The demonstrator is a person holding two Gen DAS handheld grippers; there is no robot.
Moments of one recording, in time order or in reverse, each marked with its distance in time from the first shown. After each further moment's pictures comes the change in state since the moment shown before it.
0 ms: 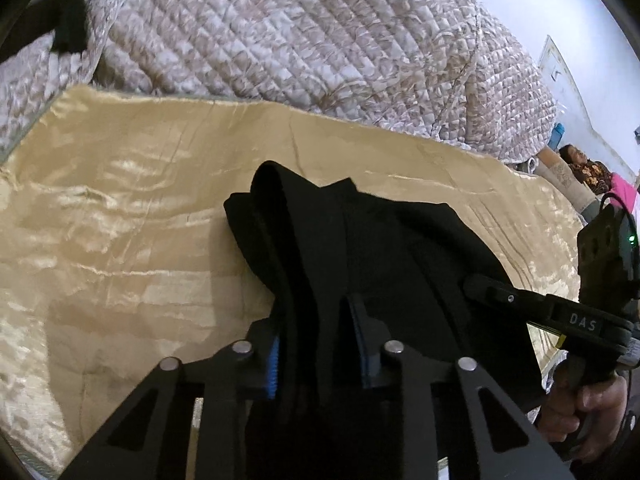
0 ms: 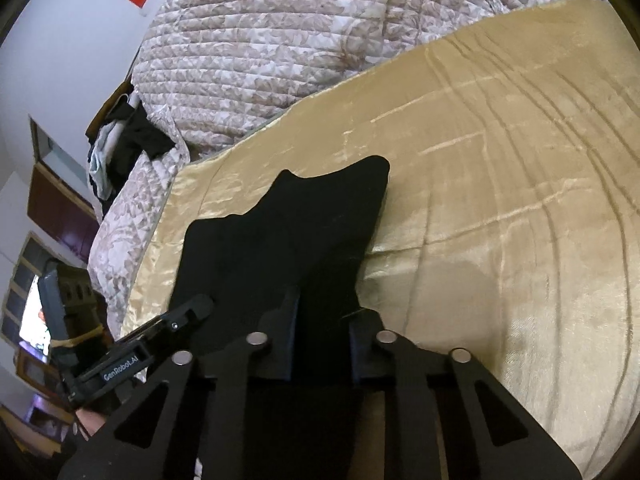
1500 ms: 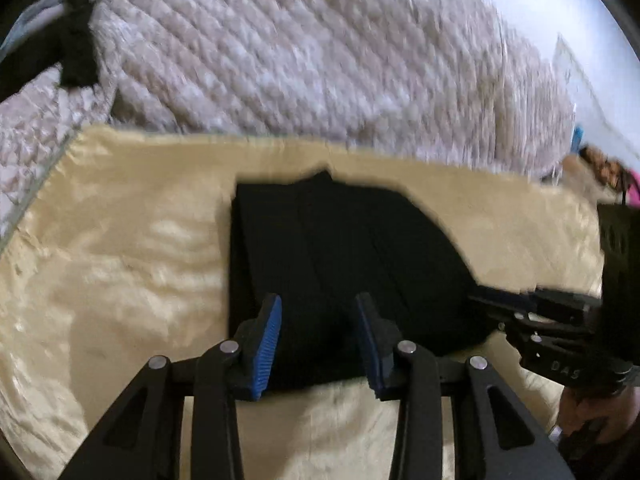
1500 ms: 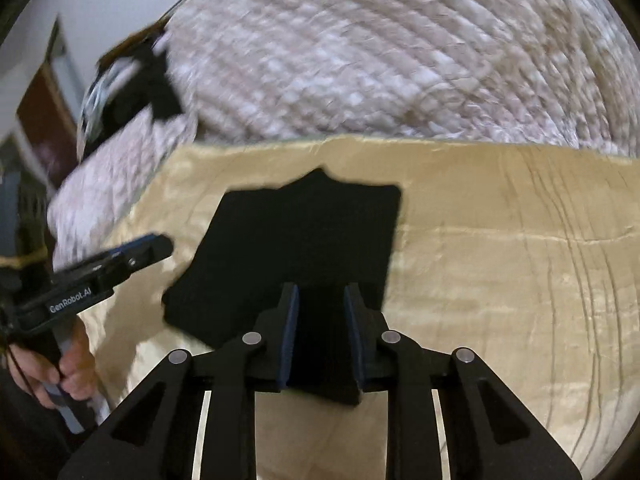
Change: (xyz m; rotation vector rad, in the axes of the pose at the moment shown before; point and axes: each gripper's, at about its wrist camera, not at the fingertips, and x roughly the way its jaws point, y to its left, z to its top) left arm 0.015 0.039 0.032 0.057 -0.022 0.100; right arm 0.049 0.074 0.044 -0.379 0.028 -0.183
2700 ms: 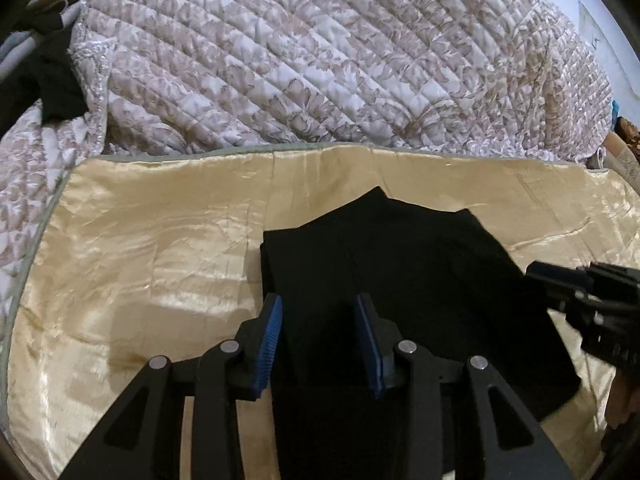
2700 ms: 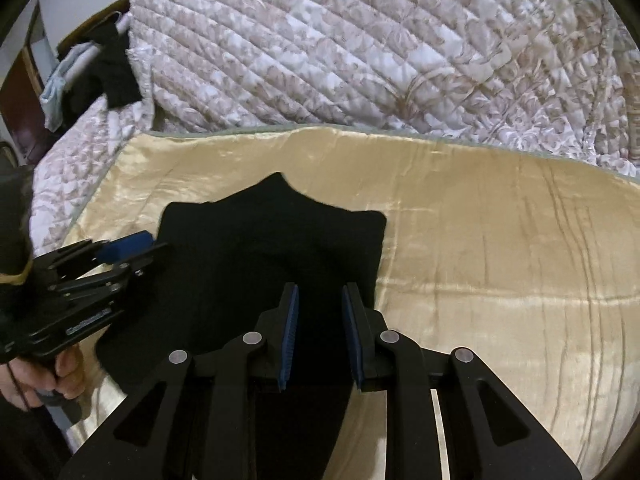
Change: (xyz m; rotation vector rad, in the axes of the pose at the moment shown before) left arm 0.049 0.016 0.061 0.063 0.018 0.145; right arm 0.050 -0.029 0.051 0.012 0.043 -0.043
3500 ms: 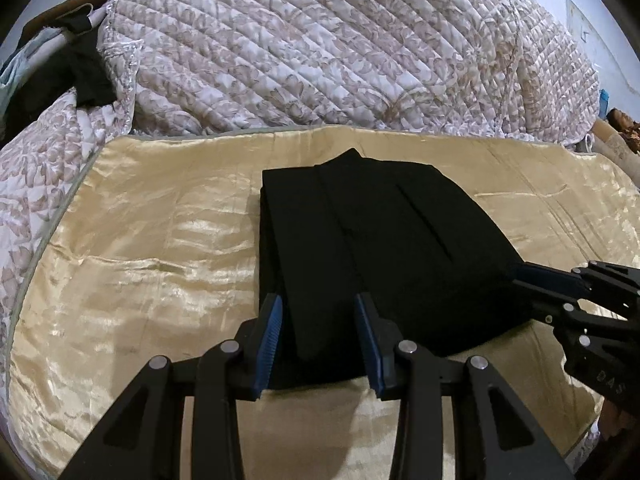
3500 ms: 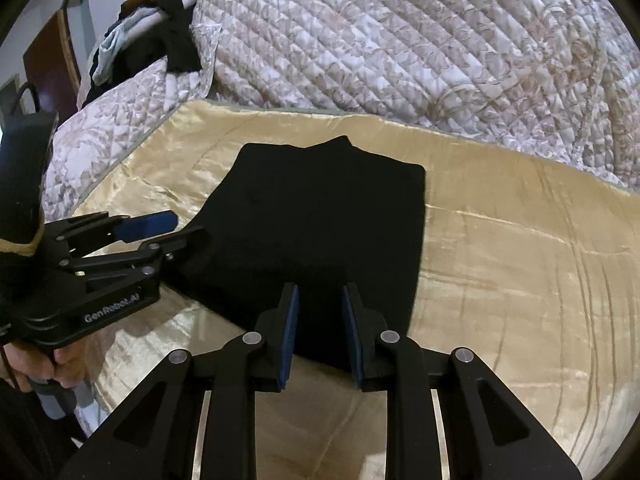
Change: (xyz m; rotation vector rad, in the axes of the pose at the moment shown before) left arm -0.048 -0.018 -0.061 0.003 -0.017 0.021; right arm -0.044 0.051 -0.069 -0.102 -0.045 -0.038
